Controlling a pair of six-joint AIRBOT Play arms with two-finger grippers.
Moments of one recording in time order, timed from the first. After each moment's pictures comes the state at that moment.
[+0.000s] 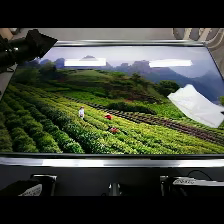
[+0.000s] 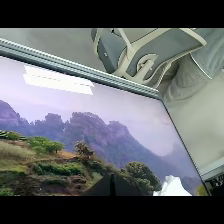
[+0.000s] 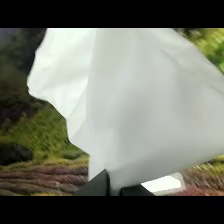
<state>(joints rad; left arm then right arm) -0.08 -1.22 1.56 0.77 -0.82 -1.48 -1.07 -1.63 1.44 -0.84 1.40 0.93</state>
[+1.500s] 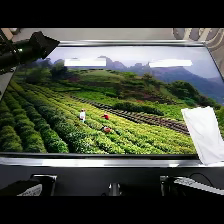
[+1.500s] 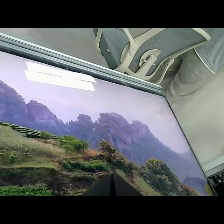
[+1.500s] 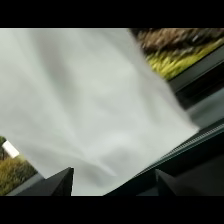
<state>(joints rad) -0.09 -1.24 1.56 0.77 -0.82 -1.46 -1.19 -1.43 1.36 -1.36 1.45 1.02</state>
